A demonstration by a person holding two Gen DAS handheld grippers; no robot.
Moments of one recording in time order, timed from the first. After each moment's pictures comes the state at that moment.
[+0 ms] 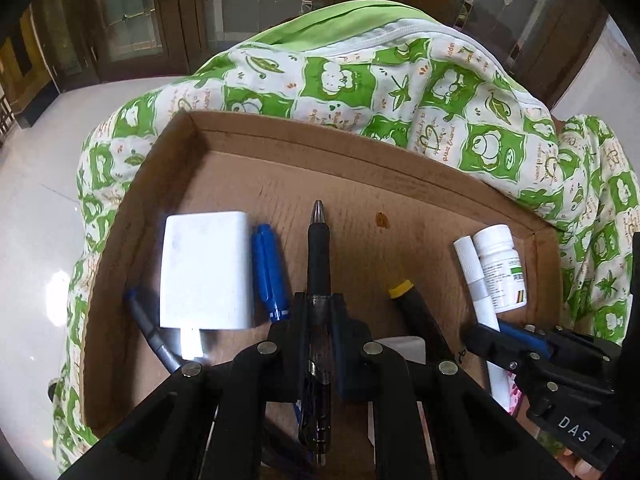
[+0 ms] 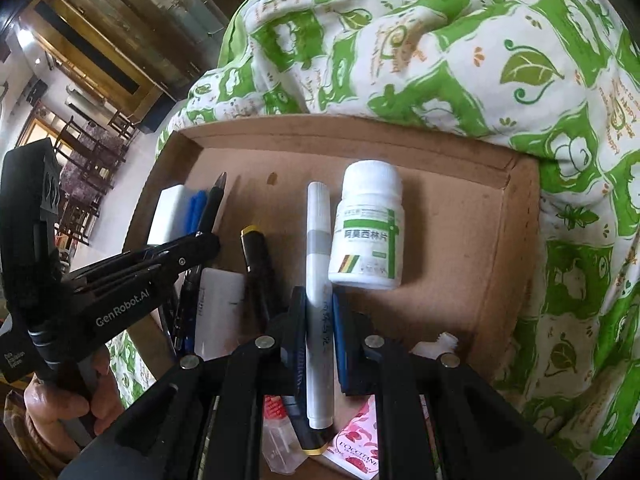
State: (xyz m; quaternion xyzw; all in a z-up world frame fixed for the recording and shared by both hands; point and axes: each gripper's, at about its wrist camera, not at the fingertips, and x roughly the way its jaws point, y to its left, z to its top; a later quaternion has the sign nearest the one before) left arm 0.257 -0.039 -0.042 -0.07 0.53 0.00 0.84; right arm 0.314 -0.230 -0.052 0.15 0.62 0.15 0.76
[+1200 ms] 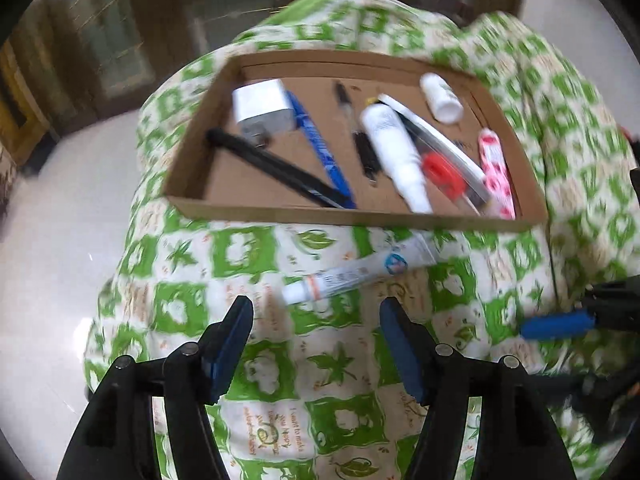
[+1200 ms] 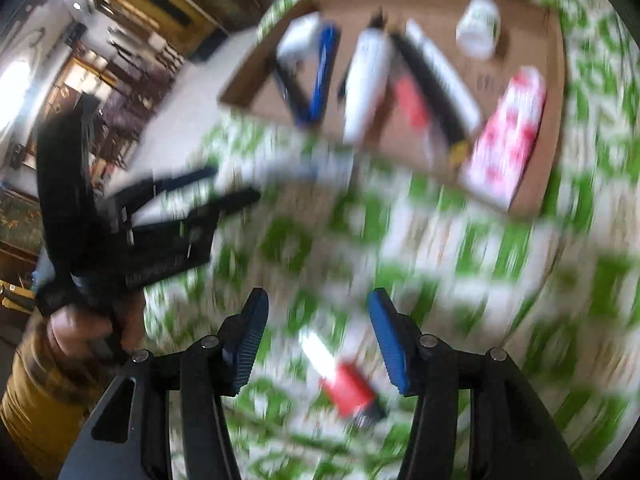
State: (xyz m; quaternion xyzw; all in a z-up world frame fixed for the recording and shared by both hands) left arm 0.091 -0.042 -0.033 0.05 0.51 -0.04 0.86; right arm 0.143 -0.185 -0.012 0.12 0.68 0.25 0.68
